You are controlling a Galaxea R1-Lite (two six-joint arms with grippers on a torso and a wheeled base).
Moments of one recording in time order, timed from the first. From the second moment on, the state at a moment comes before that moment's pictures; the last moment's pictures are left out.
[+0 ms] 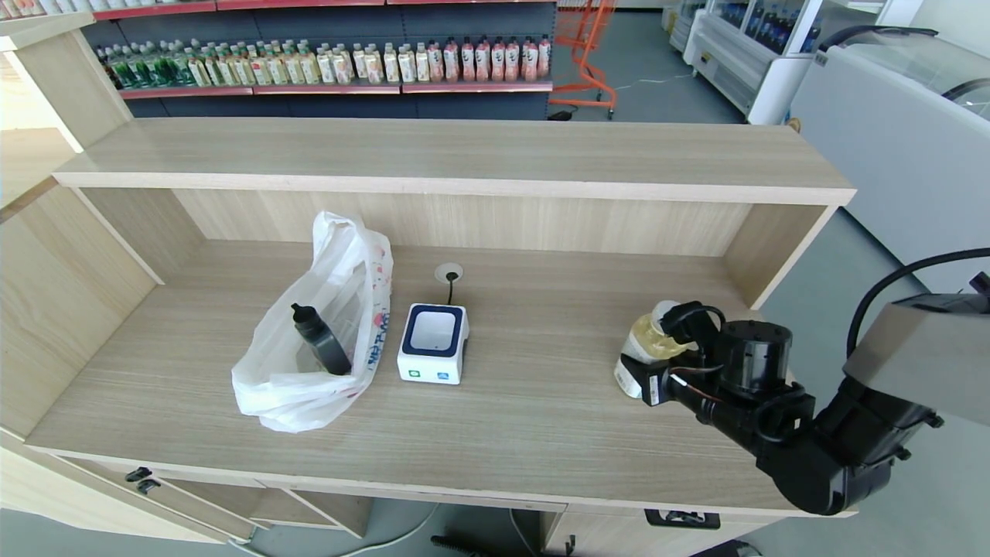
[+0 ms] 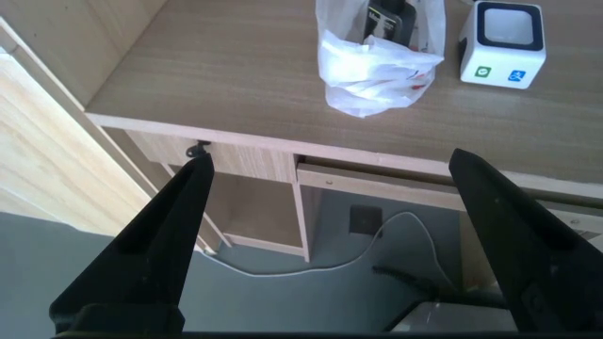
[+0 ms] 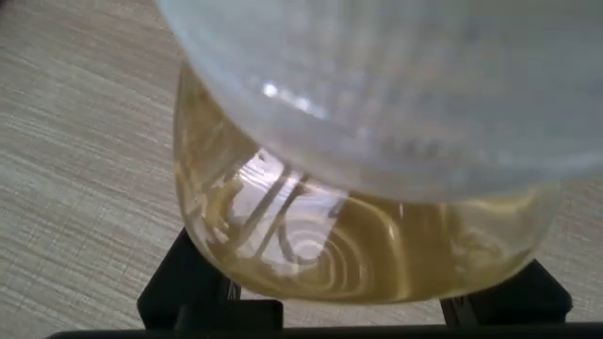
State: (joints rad) left arm 0.00 0.00 0.00 0.05 0.13 0.01; right arm 0.33 2.16 -0.64 -1.27 -0.06 -0.12
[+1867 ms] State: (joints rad) left arm 0.00 0.00 0.00 0.05 0.13 0.01; right arm 0.63 1.49 -0.63 -0.79 0.75 0.43
